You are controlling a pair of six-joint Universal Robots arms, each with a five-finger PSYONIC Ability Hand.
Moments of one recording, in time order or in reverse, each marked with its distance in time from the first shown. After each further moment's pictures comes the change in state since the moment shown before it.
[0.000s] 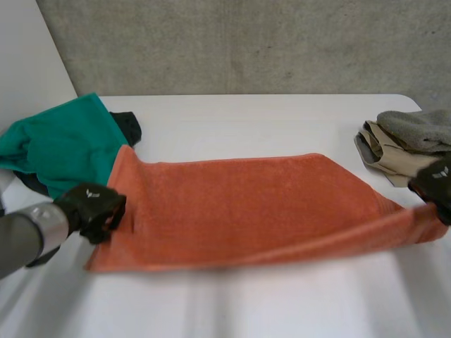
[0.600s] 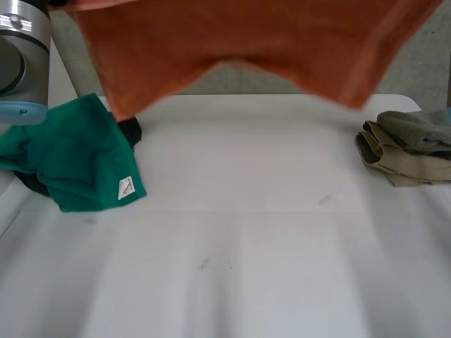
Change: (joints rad) left arm -0.094 -0.273 0.879 0.659 -0.236 -0.203; right arm 0.195 0.310 -0.707 -0.819 0.184 0.356; left_hand 0.000 0.001 0.001 0.004 0.000; right_hand 0.000 0.000 0.003 0.000 0.000
